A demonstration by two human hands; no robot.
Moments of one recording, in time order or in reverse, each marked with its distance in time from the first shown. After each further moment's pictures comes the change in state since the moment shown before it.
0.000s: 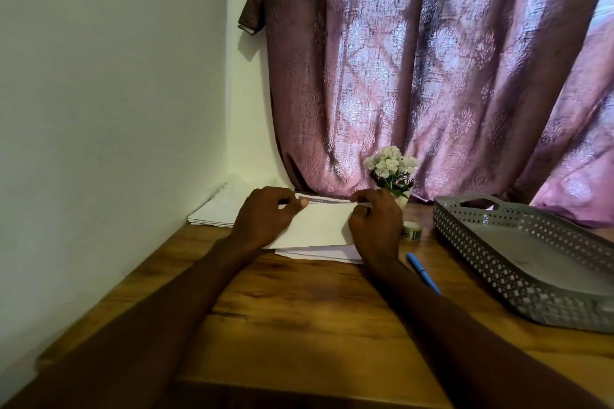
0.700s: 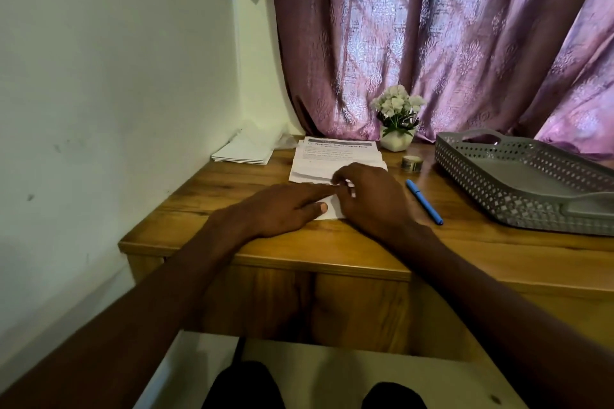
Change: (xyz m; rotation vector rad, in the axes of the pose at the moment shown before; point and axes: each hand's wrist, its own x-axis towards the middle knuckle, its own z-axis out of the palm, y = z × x) left_hand -0.112 0.052 -0.039 0.300 -0.713 0.178; right_hand -0.079 -0.049 -0.079 -0.317 -0.536 -0.326
